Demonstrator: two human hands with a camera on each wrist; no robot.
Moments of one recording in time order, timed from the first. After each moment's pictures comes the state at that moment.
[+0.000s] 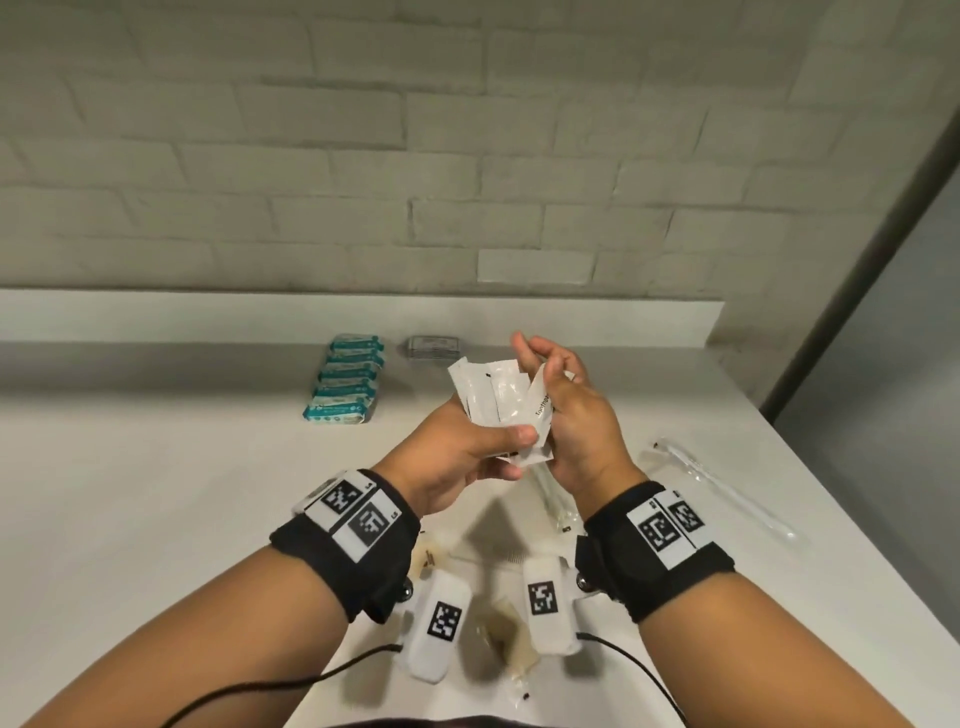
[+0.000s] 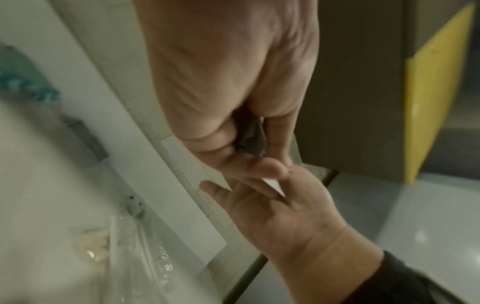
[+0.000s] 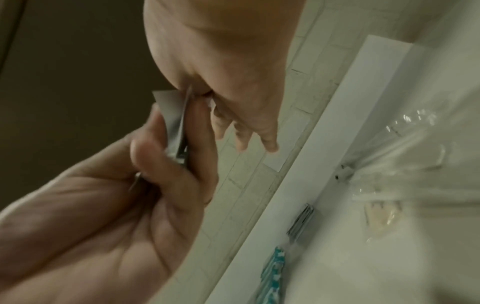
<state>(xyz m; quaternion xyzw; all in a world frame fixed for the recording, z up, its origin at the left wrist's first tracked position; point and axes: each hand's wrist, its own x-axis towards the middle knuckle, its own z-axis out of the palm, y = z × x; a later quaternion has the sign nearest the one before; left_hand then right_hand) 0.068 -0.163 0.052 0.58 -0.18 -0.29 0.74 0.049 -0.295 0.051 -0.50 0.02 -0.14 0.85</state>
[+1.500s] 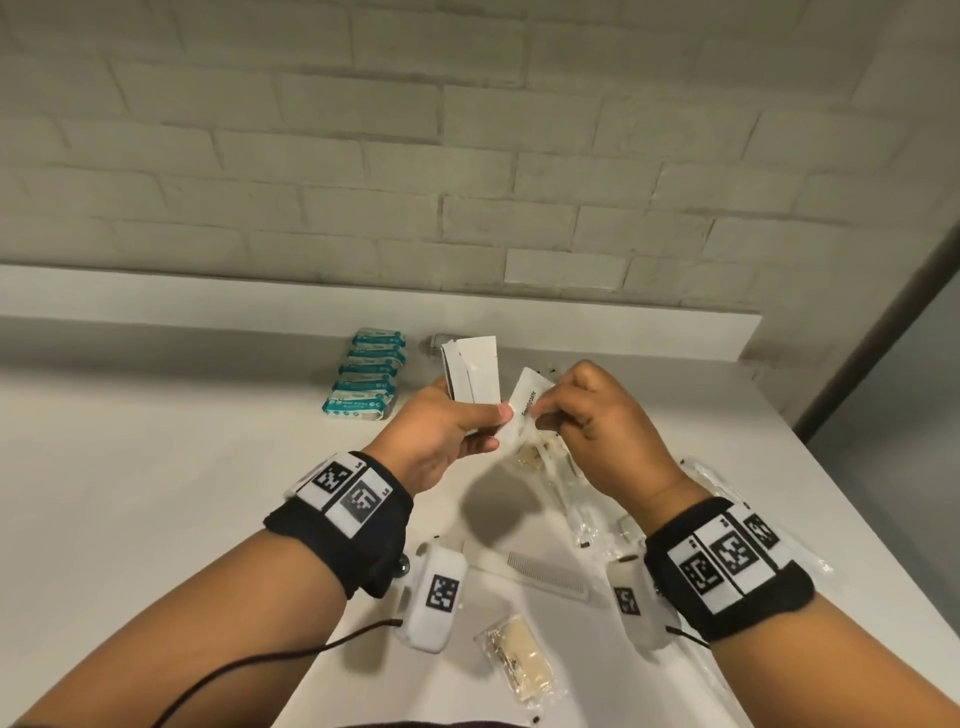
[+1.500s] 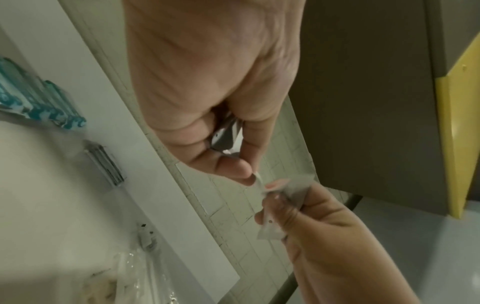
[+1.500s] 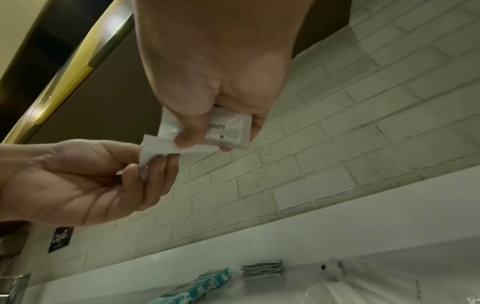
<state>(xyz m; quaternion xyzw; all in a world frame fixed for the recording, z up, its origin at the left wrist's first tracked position) 0.101 -0.149 0.054 0.61 -0.04 -0.21 0.76 0.049 -0.326 0.050 -0.91 -0.13 -0.24 0.31</state>
